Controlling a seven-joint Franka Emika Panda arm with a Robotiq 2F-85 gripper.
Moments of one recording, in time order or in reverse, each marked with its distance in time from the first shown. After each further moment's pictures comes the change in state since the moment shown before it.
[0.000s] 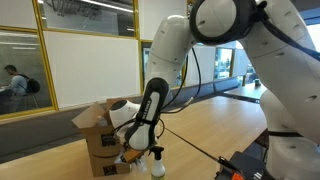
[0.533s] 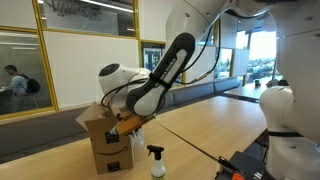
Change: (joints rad) arm 0.013 -0.356 0.063 -0.052 -0.308 -0.304 0.303
